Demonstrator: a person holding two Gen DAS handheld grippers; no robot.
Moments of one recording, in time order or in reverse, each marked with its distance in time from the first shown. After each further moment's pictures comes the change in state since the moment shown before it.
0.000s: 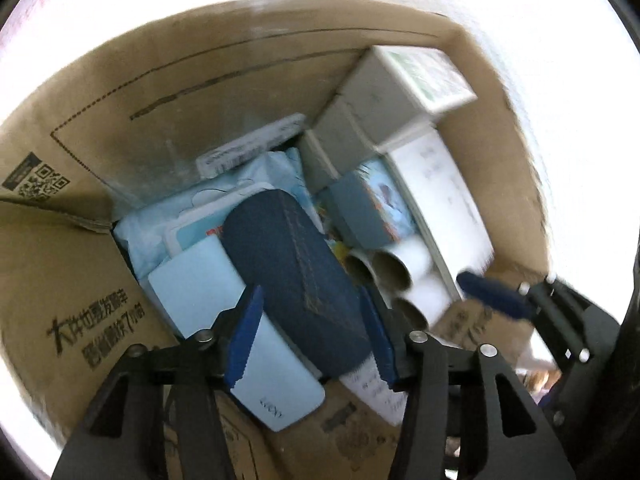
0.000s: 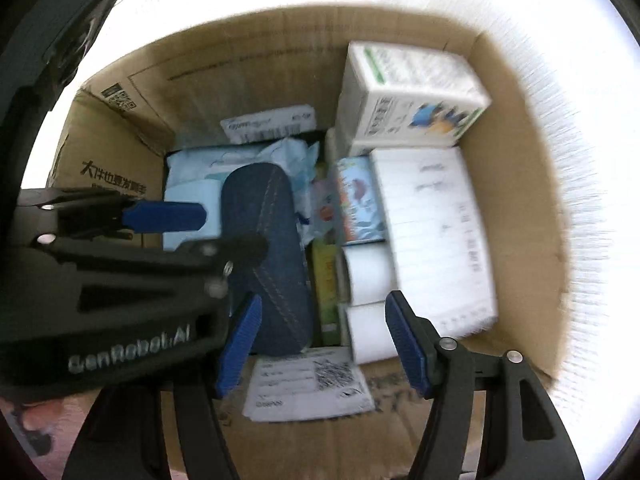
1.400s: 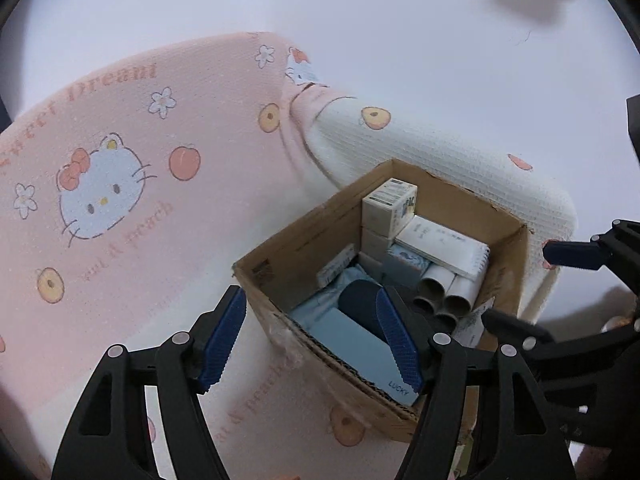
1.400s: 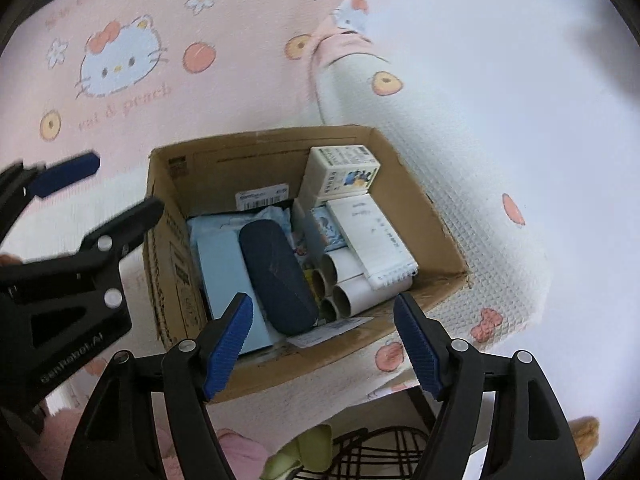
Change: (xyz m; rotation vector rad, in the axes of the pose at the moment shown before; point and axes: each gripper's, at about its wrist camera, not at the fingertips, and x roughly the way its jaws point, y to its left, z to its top) left arm -0.143 0.002 -0.125 0.402 -0.681 0.302; right arm -0.109 0.058 -0.103 0.230 -0.357 -0.282
